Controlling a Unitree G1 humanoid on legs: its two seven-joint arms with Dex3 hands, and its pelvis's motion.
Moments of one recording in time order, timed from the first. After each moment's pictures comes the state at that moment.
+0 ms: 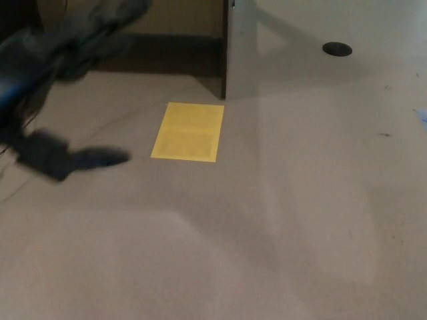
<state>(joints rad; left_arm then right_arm) -0.41 0.60 0.30 -0.33 -0.12 0.27 -0.73 -0.33 -0.46 0.34 1.23 -0.48 -0.41 -0.22</state>
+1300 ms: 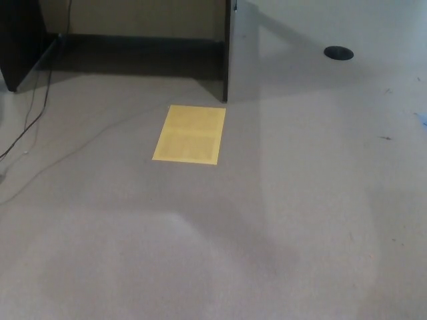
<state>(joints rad) 0.11 0.47 0.25 0.82 0.08 -0.31 -0.19 -0.32 -0.45 0.34 1.25 -0.48 -0.41 -0.22</state>
